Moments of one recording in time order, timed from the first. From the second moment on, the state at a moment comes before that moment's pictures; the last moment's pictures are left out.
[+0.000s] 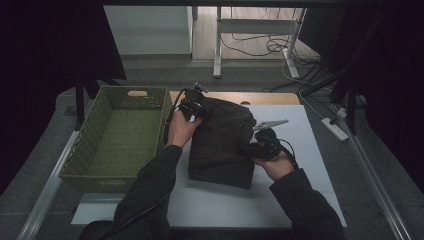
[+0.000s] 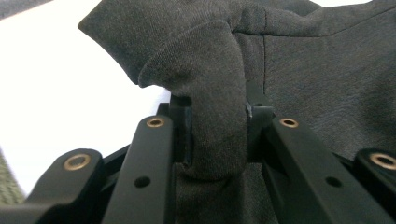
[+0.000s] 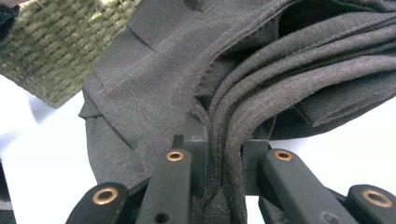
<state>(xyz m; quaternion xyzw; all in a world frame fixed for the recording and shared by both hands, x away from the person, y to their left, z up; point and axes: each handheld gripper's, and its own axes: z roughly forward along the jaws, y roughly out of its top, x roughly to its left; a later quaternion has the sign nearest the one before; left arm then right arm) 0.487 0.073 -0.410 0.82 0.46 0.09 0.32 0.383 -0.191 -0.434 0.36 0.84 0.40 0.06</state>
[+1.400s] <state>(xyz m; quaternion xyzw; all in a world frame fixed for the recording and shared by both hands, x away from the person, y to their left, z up) 0.486 0.164 -0.314 0.81 0.46 0.11 0.36 0.406 -0.127 -0.360 0.29 0.84 0.45 0.06</state>
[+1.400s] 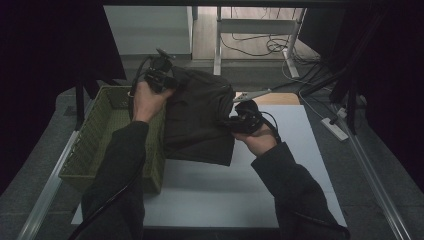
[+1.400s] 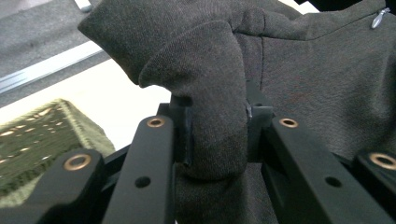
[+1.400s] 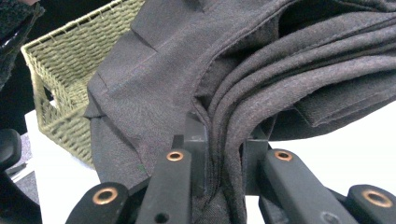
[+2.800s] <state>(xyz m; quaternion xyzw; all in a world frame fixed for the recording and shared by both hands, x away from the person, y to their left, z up) 0.456 0.299 -0.296 0.77 0.52 0.16 0.33 0.418 0.008 -0.348 0.22 0.85 0.47 0.04</state>
